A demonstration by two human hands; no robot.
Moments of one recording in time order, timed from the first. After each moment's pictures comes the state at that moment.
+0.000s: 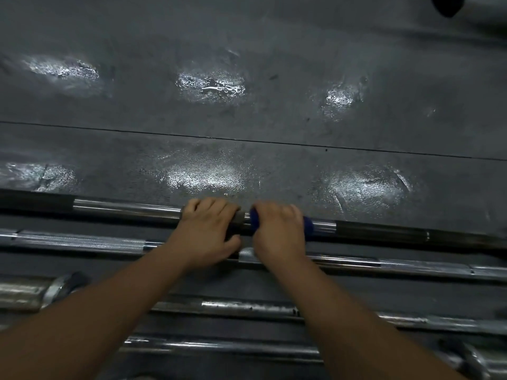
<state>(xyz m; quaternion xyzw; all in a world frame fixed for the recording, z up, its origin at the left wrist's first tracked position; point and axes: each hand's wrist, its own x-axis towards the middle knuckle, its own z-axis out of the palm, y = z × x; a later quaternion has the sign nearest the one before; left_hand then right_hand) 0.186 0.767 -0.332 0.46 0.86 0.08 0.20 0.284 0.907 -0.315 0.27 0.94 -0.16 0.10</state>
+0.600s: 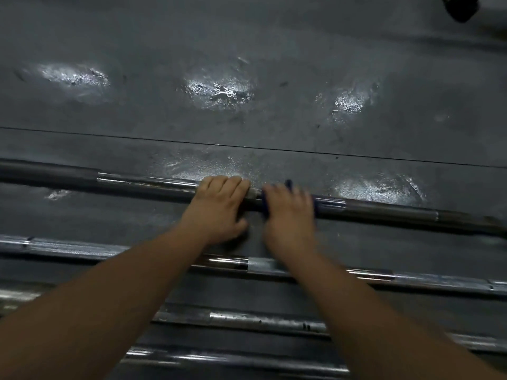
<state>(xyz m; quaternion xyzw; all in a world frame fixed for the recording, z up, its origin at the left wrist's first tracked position) 0.141 0.794 -0.348 0.48 0.87 0.01 0.11 0.260 0.932 -0.335 0.24 0.97 -0.09 0.04</state>
